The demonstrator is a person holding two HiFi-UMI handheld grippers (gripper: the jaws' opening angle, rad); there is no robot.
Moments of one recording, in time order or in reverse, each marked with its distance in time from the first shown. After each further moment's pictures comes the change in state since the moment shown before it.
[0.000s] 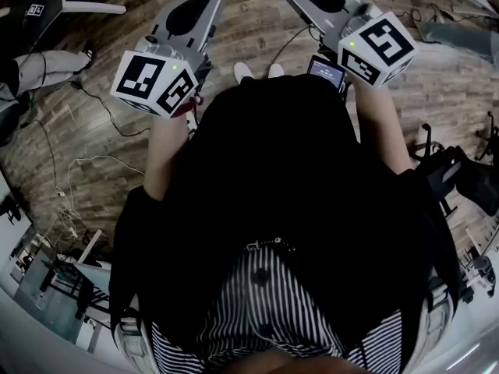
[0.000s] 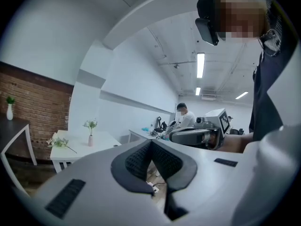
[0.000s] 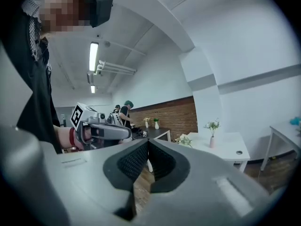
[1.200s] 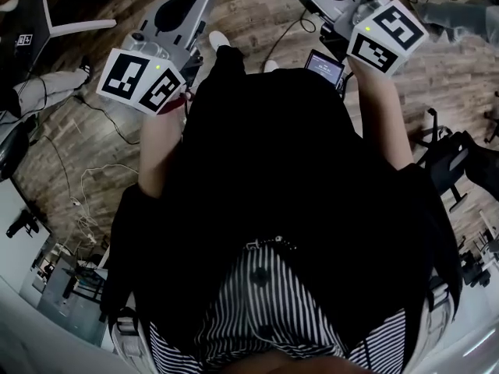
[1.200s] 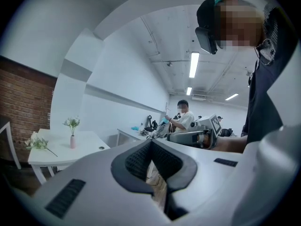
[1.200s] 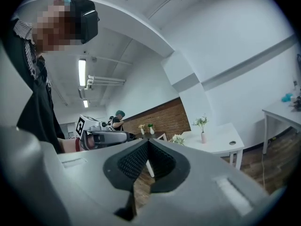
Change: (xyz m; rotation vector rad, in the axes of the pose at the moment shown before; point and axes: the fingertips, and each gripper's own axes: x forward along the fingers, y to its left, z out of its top) left arm 0.094 -0.012 0.001 0.011 0.046 -0.128; right arm -0.045 -0.092 -0.009 0.171 -0.079 -0.009
